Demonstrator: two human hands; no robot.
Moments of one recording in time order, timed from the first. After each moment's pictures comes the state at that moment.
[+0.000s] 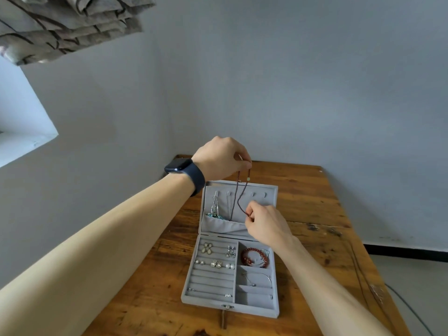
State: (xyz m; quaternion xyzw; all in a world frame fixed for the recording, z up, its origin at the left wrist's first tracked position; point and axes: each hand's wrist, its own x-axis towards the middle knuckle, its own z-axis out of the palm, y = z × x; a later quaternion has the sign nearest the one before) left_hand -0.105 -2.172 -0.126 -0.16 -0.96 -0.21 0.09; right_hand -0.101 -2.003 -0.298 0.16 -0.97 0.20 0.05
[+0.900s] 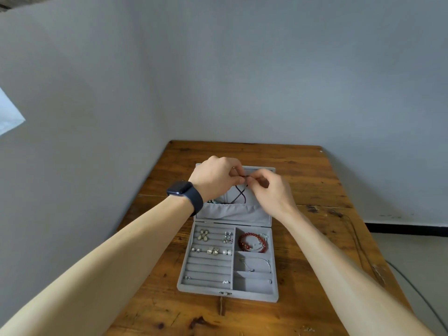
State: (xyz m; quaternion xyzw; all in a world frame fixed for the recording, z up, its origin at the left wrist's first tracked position) left_hand -0.105 -2.162 -0.209 -0.14 -0.97 -0.20 0.06; right_hand -0.104 -1.990 -0.266 0.09 -0.86 0.49 0.08
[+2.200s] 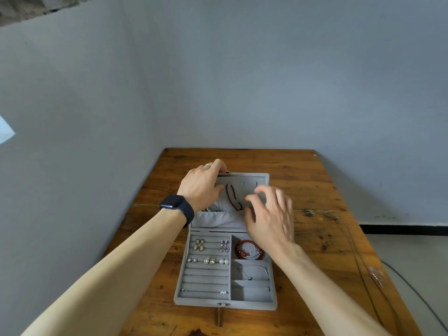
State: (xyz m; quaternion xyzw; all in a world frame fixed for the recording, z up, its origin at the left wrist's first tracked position) left_hand -0.119 -2.179 -0.239 -0.13 -0.98 -0.13 0.13; right_hand -0.074 -1.990 -0.311 0.13 -0.93 0.14 0.30
